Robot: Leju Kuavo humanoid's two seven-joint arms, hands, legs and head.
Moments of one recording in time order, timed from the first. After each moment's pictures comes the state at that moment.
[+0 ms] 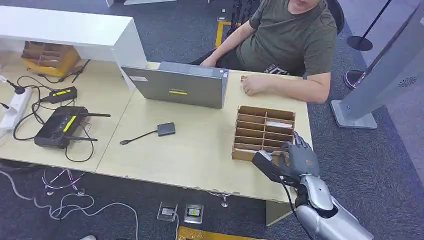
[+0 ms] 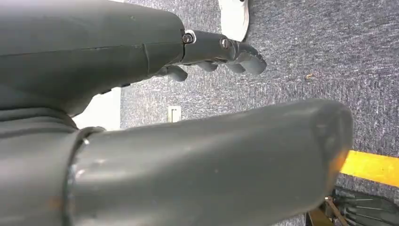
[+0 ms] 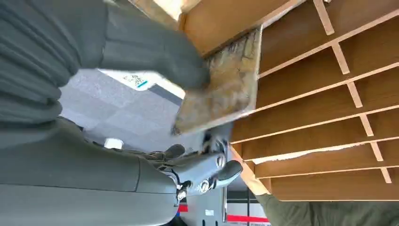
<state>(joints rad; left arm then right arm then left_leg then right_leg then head) -0.15 0.13 -1.22 -0.22 0.99 0.28 0.11 -0.54 -0.36 0.83 -1.07 0.91 -0.29 0.47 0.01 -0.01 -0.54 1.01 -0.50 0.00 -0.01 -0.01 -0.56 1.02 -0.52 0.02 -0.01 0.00</state>
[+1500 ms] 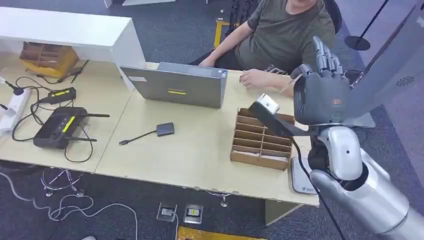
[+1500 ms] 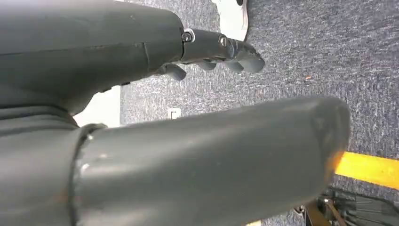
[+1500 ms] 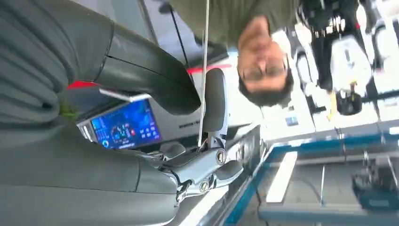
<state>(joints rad) -0.15 0.14 -1.22 -0.22 0.98 0.28 0.11 -0.87 -0.39 0.76 -1.49 1.22 -0.17 0.56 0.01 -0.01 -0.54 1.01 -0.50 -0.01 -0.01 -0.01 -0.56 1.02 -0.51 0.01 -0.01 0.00</state>
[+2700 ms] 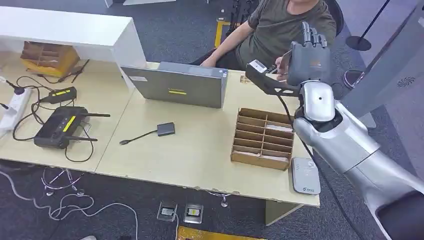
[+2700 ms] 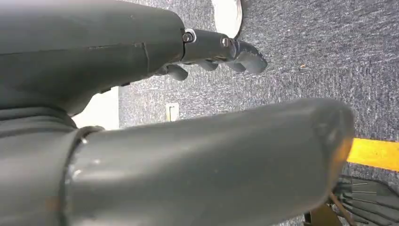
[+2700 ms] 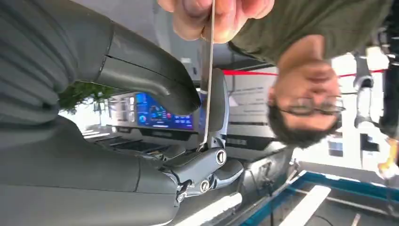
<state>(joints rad) -0.16 0.11 -1.22 -0.22 0.97 0.27 0.12 -1.14 -0.17 0.91 -0.79 1.12 -0.19 0.51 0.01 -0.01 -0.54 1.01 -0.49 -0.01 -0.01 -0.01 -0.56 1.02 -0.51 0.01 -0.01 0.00</state>
